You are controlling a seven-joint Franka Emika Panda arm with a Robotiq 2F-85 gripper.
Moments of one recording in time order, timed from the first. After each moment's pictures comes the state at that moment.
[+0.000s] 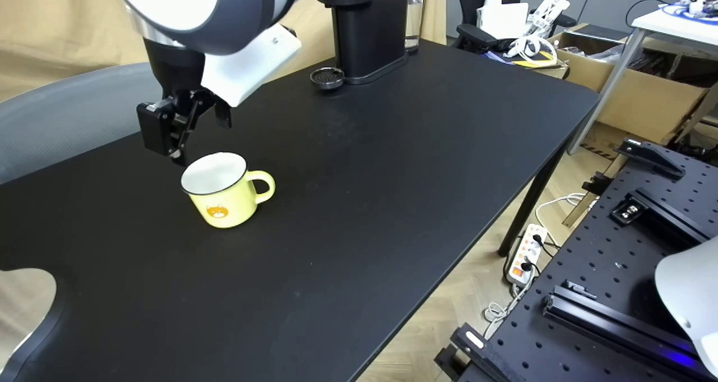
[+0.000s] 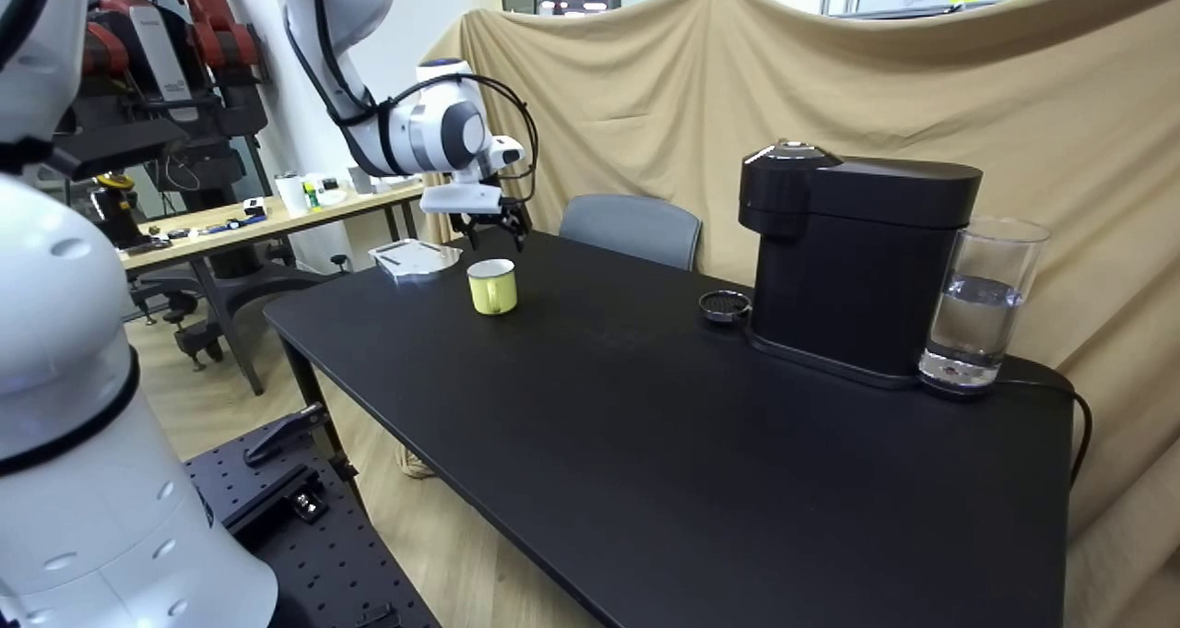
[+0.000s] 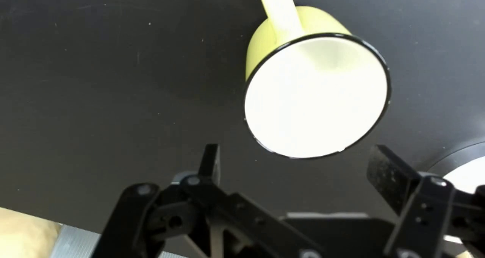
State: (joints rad) arm 0.37 0.47 0.15 -2.03 -0.15 2.81 0.07
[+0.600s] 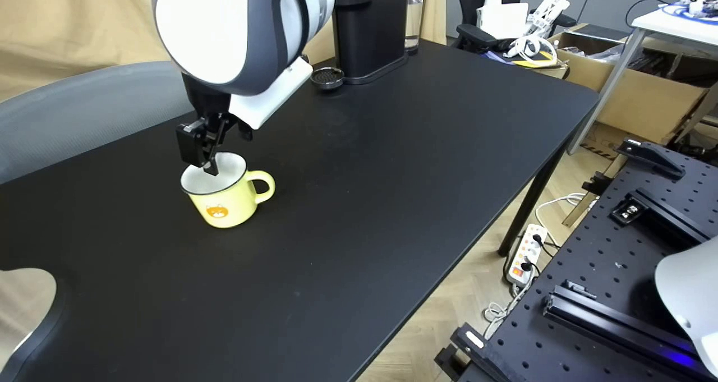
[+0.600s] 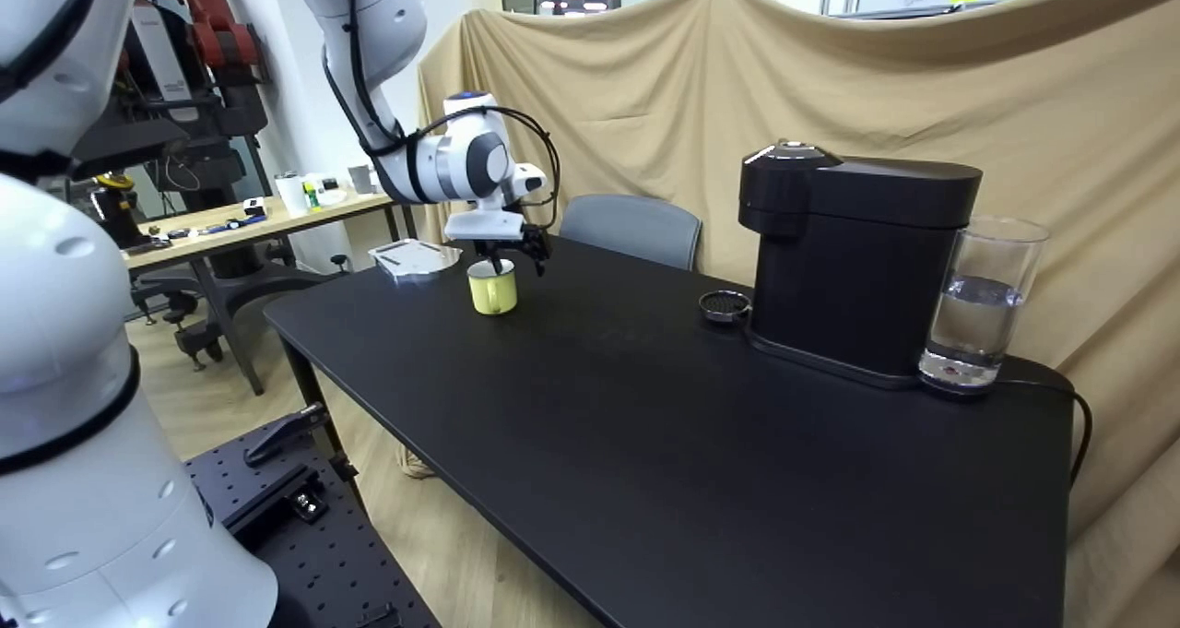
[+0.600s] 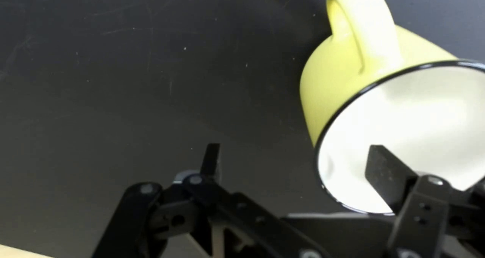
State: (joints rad) arm 0.38 0.59 0.08 -1.97 -0.15 2.83 0.07
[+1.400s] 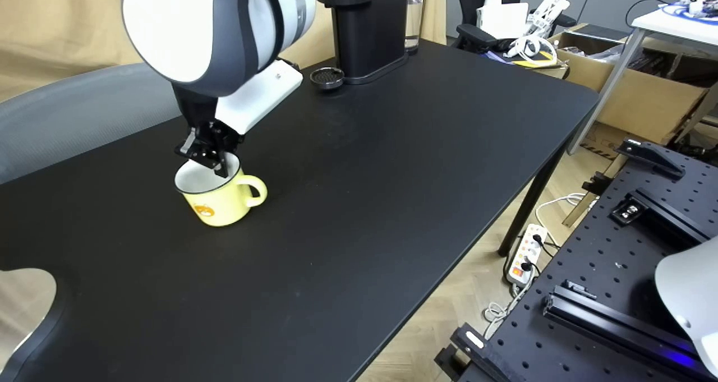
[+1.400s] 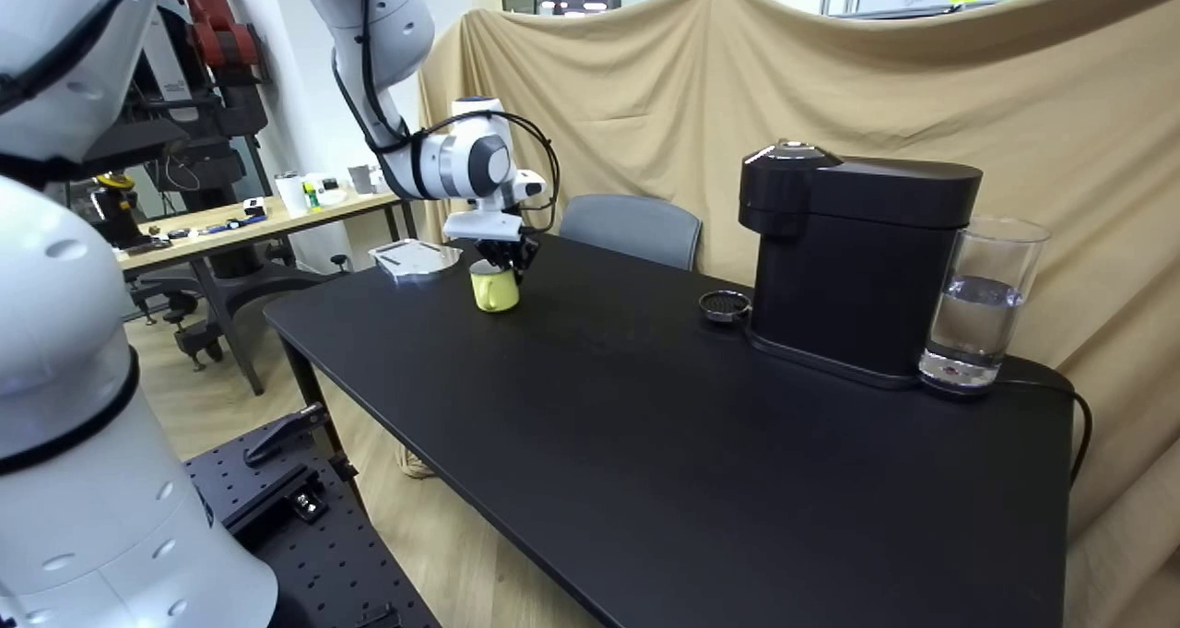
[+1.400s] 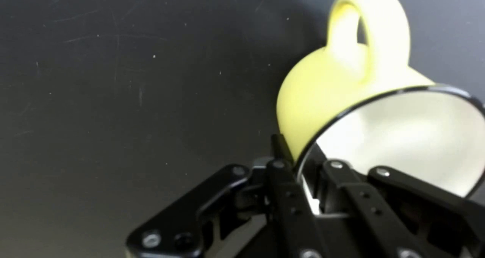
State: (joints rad) arm 0.35 0.63 0.14 -1.89 -0.11 2.73 0.05
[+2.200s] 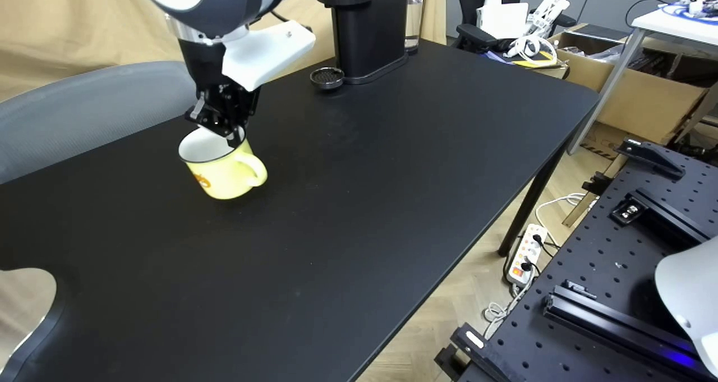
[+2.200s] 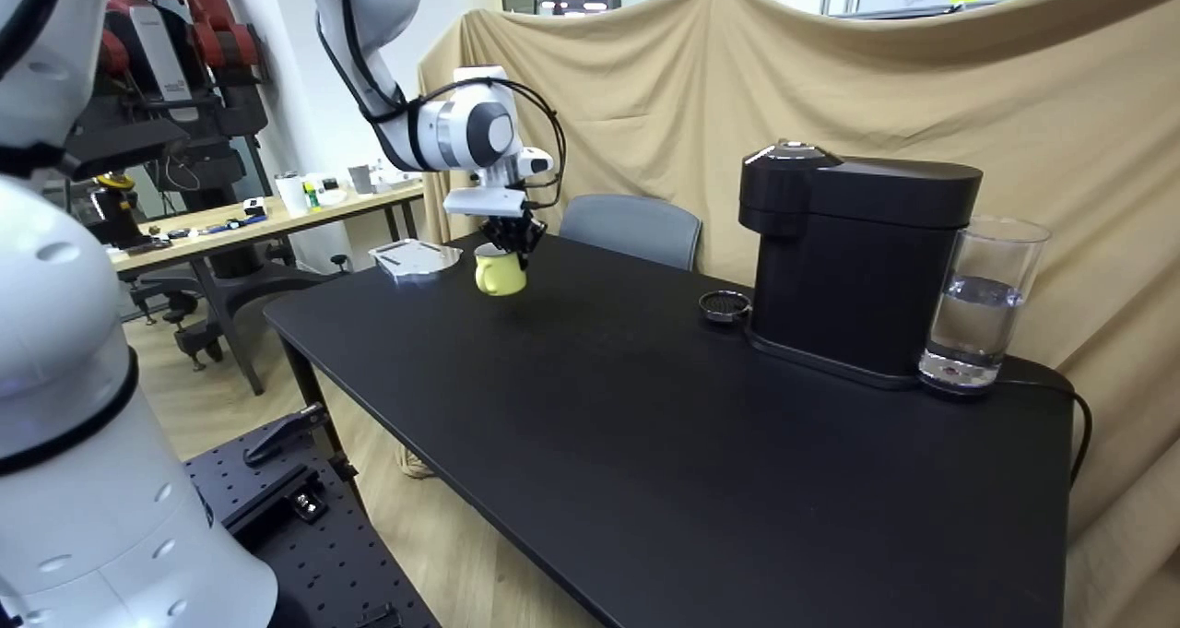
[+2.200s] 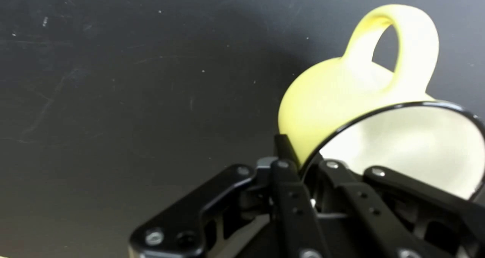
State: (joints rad) arm 0.32 0.50 0.12 -1.96 -0.10 2.65 0.05
